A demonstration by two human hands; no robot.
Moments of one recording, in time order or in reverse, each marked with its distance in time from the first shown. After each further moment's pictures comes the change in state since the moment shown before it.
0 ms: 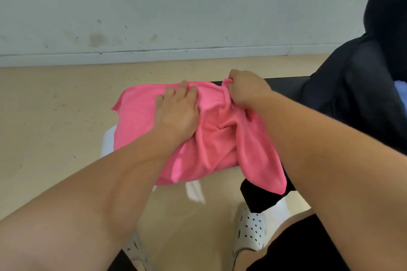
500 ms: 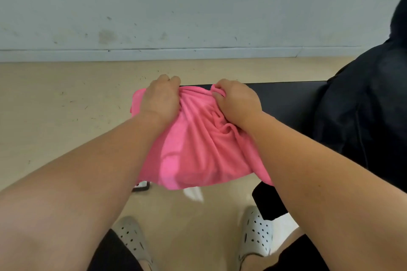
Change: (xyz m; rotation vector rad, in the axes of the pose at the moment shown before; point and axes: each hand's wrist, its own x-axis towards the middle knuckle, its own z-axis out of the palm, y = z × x) left_hand 0.032 -0.070 -0.007 -0.100 0.085 -0.026; right_hand -0.010 -0.044 0.044 0.194 0.187 -0.152
